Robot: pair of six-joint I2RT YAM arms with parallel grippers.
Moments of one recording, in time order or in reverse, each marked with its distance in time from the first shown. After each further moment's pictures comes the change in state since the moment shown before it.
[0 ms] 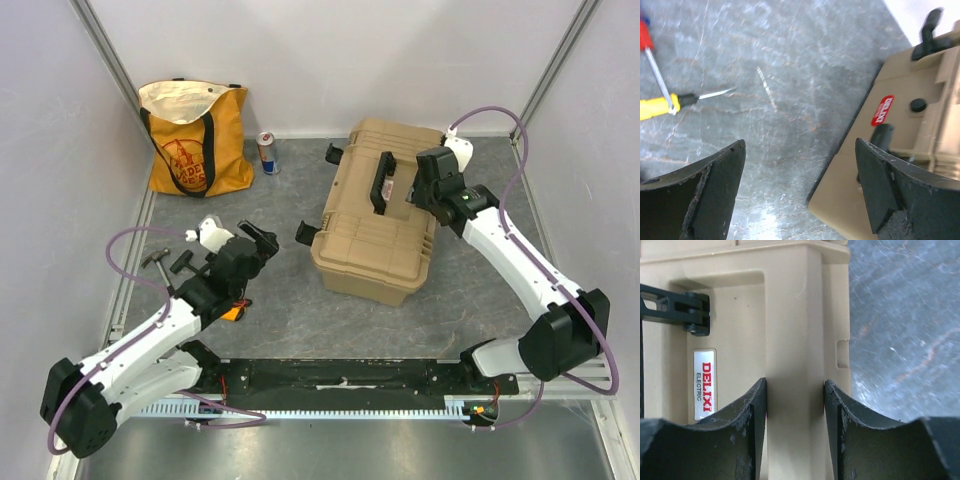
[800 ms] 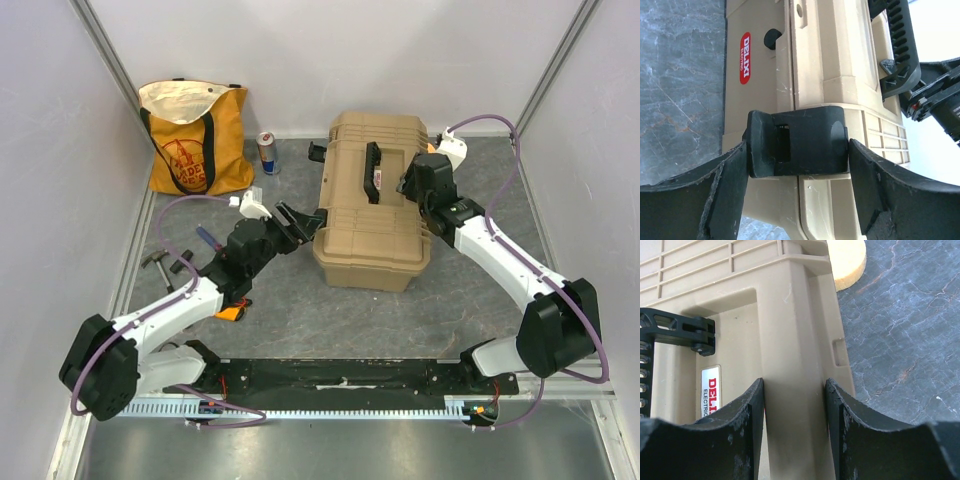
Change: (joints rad) left arm 0.006 0.251 0.077 0.542 0.476 0.219; right arm 0.000 0.037 -0.172 0.391 -0.006 -0.028
